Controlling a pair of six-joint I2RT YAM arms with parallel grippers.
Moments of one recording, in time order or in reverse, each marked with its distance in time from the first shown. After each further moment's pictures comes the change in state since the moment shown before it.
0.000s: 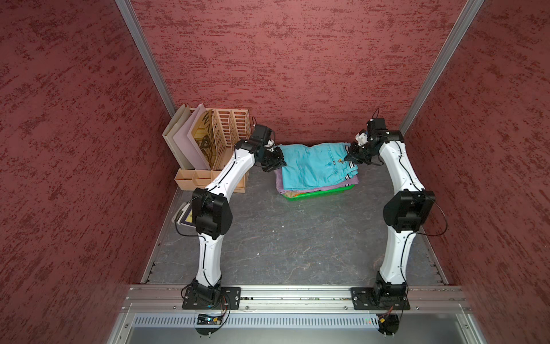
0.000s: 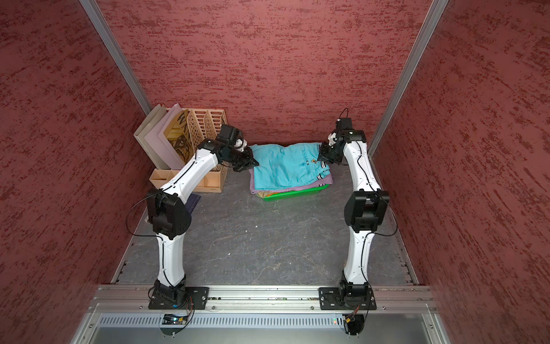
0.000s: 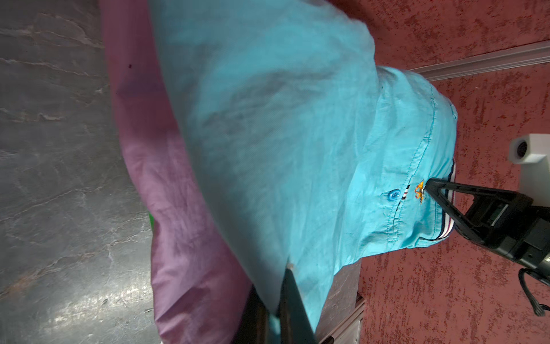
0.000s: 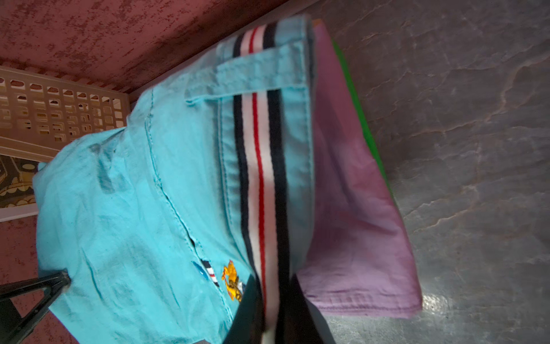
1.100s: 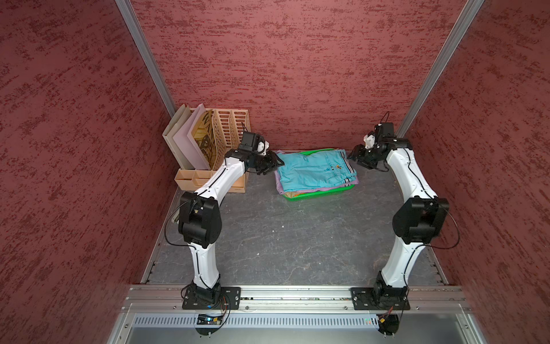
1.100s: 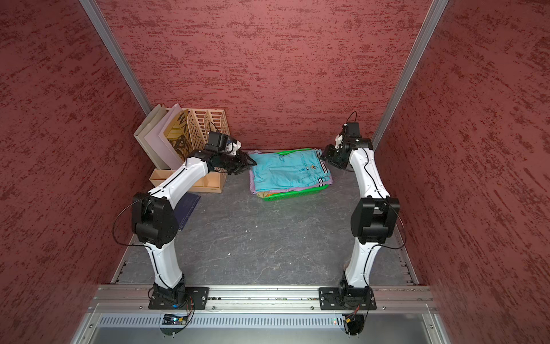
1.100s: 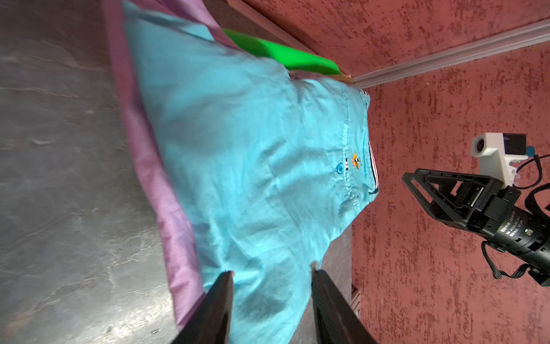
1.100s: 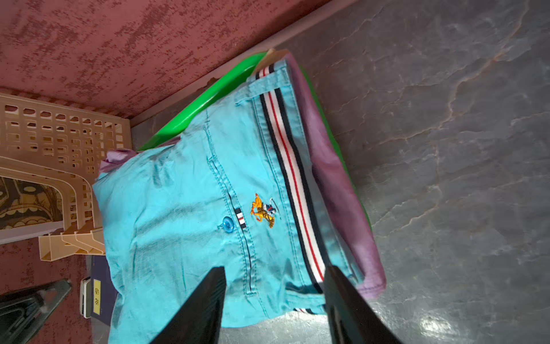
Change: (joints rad) left arm 0.047 -0.172 -0.355 0.310 0.137 0.057; right arm -0.029 -0.229 -0.344 0.225 0.027 0.021
